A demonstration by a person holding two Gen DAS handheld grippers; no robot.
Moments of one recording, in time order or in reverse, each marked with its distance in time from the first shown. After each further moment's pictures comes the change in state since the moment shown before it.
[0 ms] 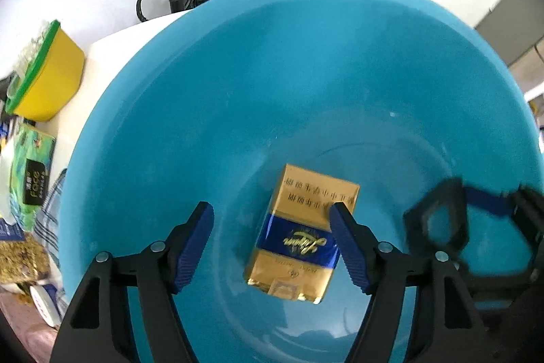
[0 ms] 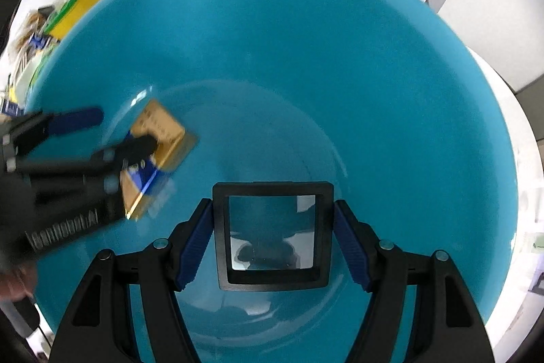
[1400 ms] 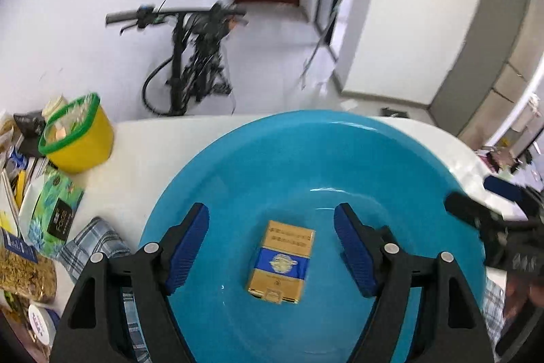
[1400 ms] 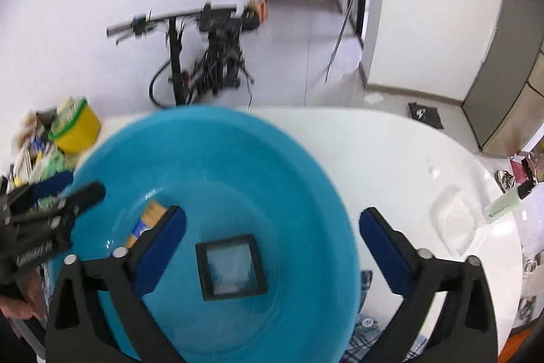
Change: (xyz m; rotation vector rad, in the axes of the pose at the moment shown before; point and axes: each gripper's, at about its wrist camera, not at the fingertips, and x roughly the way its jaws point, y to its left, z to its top) left arm -0.103 0.019 -0.028 0.049 -0.468 -0.089; right arm -0.135 -0.039 -0.042 0.225 -0.491 -0.114
